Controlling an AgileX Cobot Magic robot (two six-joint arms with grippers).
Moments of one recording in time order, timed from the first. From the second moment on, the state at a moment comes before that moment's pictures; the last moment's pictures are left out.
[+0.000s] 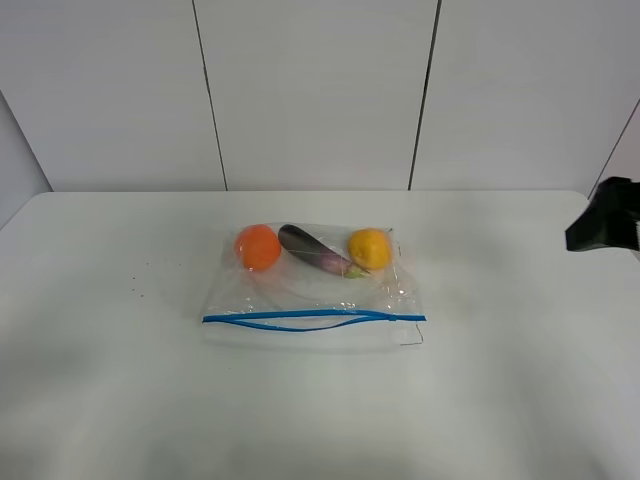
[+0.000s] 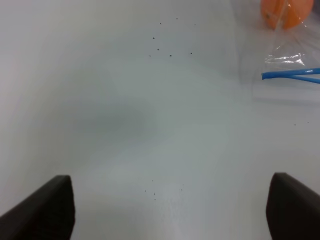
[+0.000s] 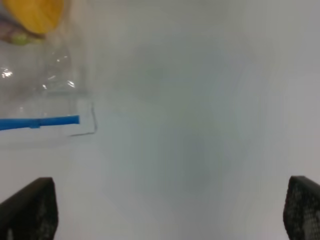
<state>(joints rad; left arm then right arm) 0.02 0.00 -0.50 -0.02 1.06 0.04 0.01 1.12 -0.95 0.16 0.98 -0.02</state>
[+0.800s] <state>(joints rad) 0.02 0.00 -0.50 -0.02 1.06 0.04 -0.02 1.91 -1.03 1.02 0.88 -0.82</state>
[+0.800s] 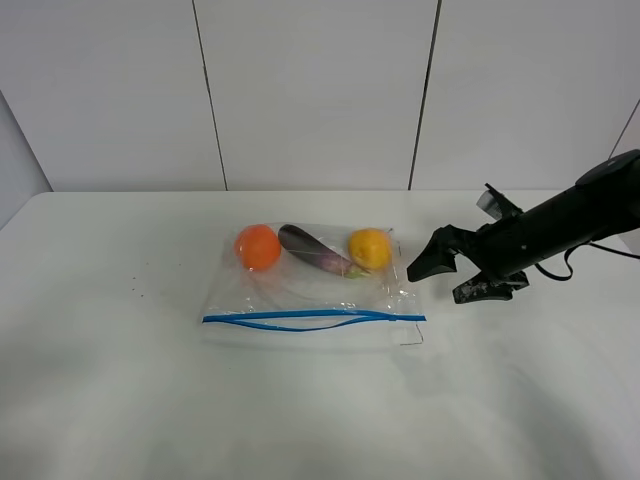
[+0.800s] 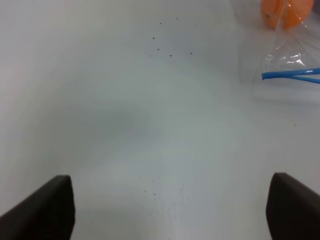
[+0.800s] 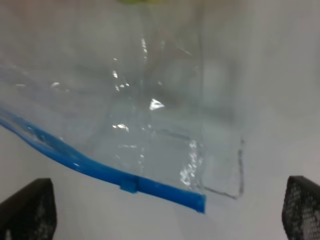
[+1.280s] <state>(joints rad) 0.02 0.00 -0.50 -0.02 1.06 0.04 -0.09 2.15 -1.13 1.22 1.14 -1.04</state>
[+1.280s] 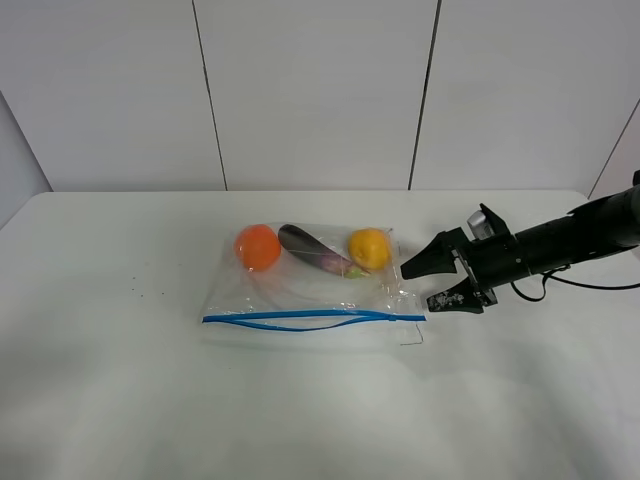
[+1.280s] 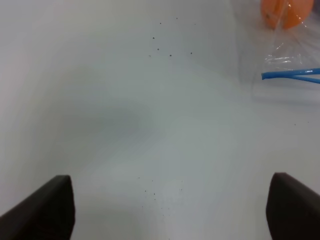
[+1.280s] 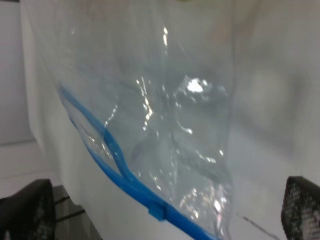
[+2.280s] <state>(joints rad) 0.02 0.00 -0.50 -0.02 1.06 0.04 -0.05 2.21 -1.14 1.22 1.14 -1.07</state>
